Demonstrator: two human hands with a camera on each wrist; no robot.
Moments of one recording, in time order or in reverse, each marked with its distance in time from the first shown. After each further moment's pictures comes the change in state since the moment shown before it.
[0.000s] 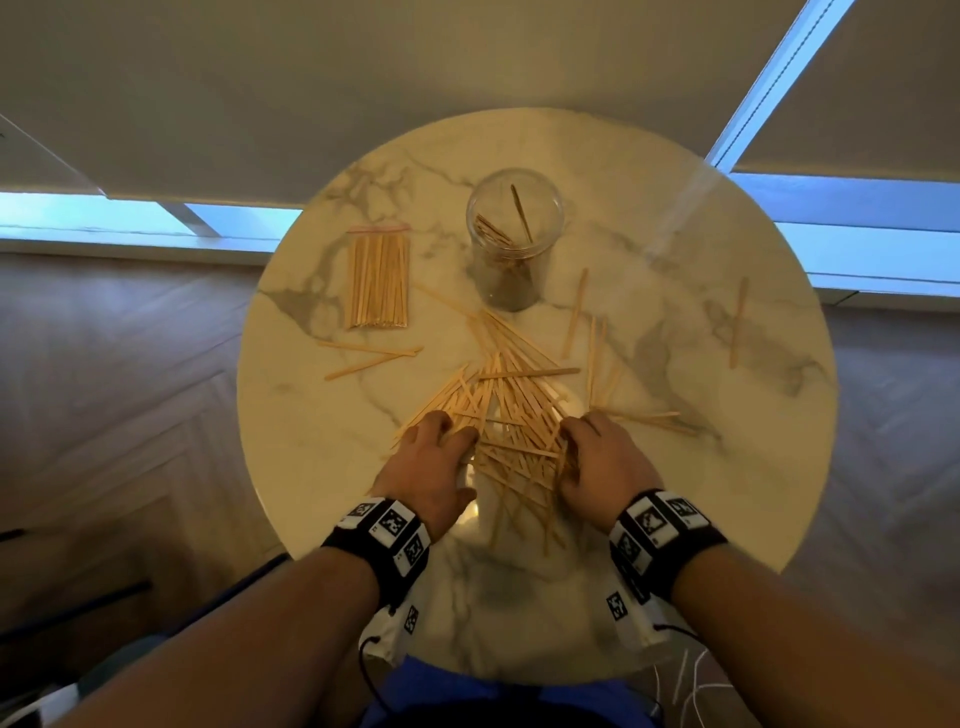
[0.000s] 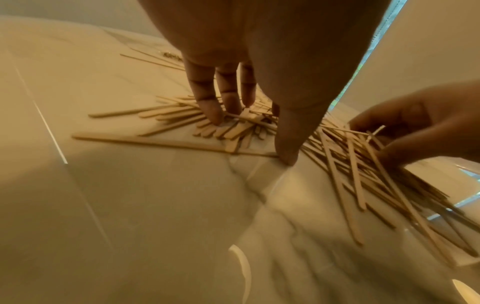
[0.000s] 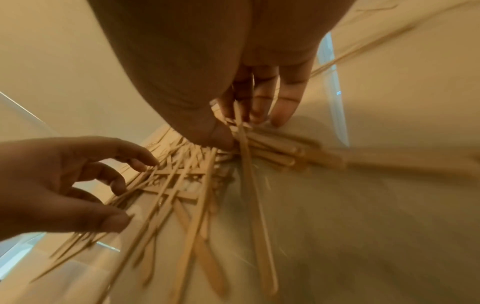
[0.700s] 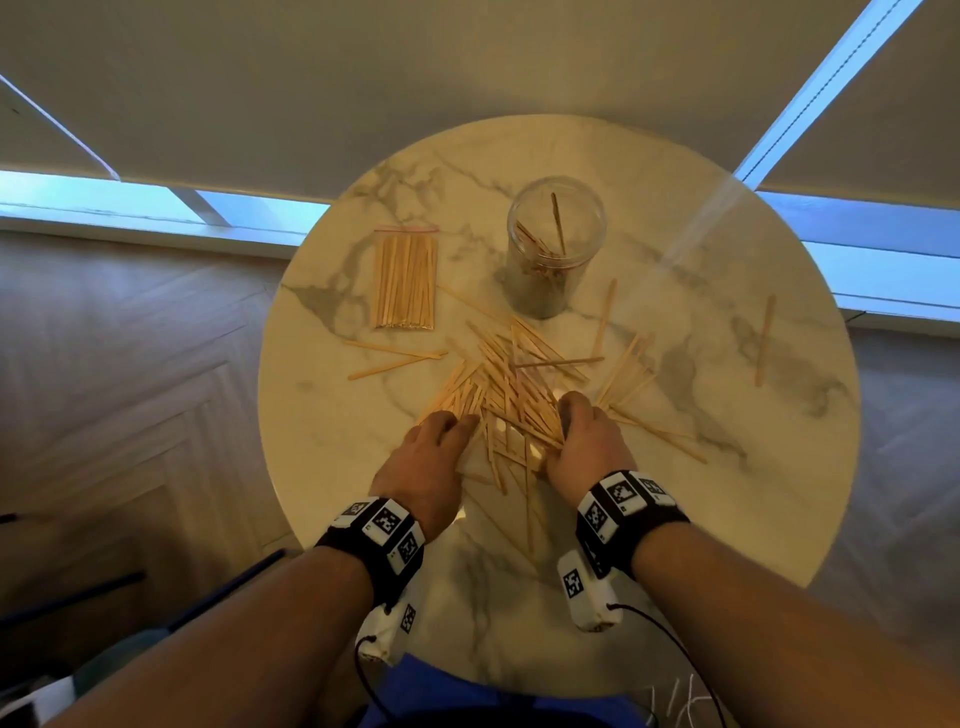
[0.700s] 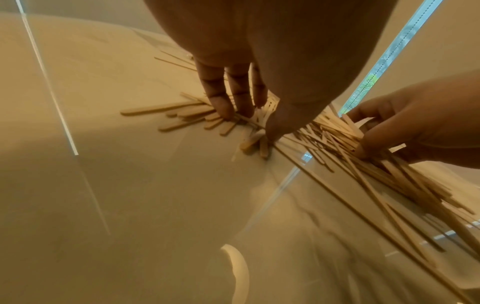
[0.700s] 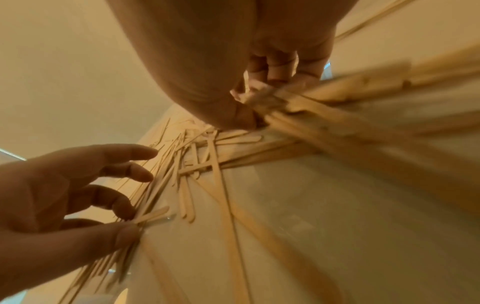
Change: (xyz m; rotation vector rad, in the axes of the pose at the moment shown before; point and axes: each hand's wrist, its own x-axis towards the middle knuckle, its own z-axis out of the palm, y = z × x) left_hand 0.003 -0.032 -0.007 -0.120 0.030 0.017; right_hand 0.037 -0.050 0.013 0.142 0.066 0.192
